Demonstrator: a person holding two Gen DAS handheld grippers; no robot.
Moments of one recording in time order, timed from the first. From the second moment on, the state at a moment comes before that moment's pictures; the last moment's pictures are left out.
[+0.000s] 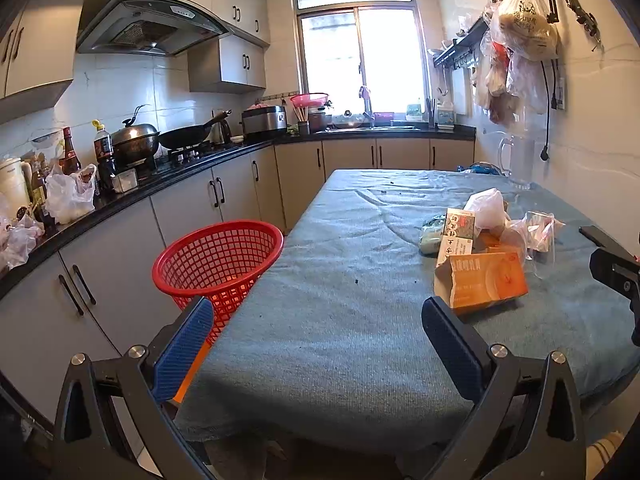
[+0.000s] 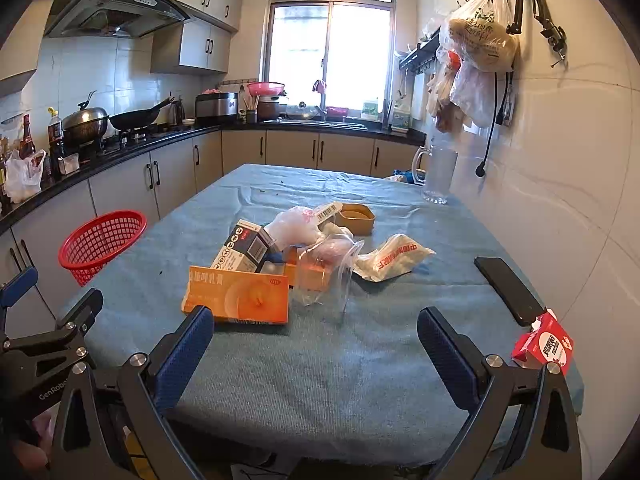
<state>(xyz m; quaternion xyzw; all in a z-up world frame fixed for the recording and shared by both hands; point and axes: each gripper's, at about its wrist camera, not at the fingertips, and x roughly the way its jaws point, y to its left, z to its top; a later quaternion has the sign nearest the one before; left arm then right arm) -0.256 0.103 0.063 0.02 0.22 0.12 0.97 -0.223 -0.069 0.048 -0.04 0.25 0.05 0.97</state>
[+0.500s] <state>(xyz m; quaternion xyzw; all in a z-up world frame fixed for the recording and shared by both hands) -0.255 0.105 0.059 0.02 0.22 0.12 0.97 -0.222 -0.068 0.045 -0.04 0.26 0.05 0.96</state>
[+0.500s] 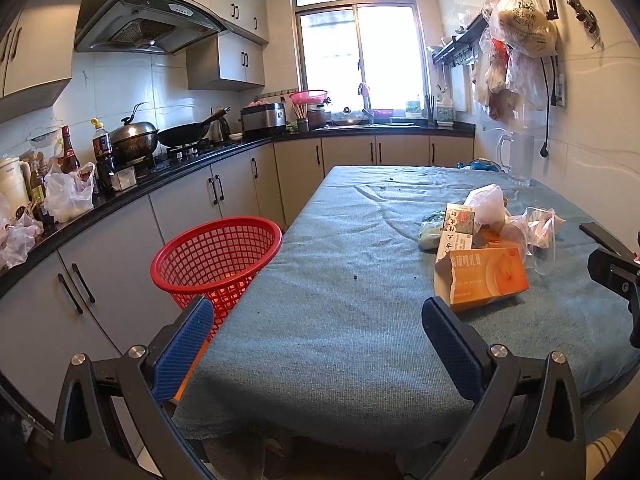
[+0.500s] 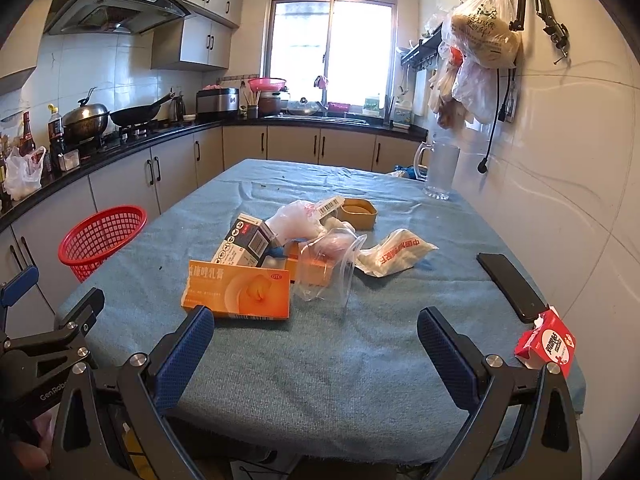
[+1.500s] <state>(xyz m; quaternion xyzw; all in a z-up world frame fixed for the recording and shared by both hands) -0.228 0.101 0.060 0.05 0.26 0.02 0.96 -0.206 -0.111 0.042 0.02 0.29 0.07 0.96</state>
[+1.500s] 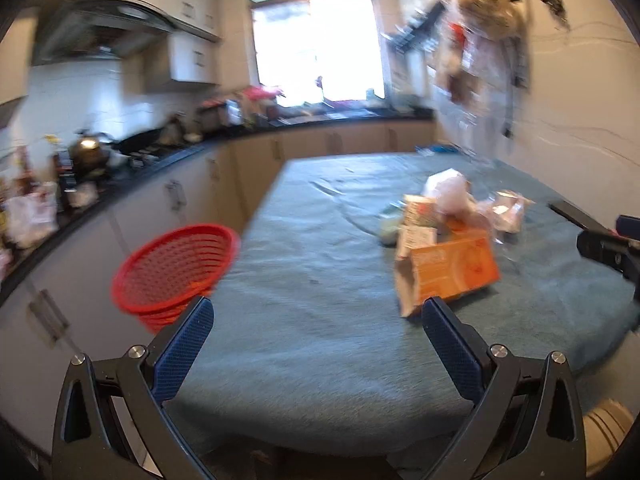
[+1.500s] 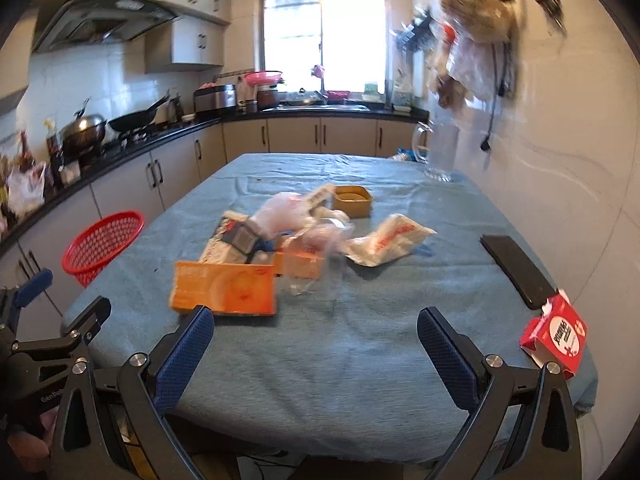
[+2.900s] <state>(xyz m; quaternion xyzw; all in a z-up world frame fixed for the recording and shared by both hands) -0.109 0.058 0.023 -0.09 0.41 -0.27 0.87 -0.106 -0.169 0.018 0.19 0.35 0.19 0.90</state>
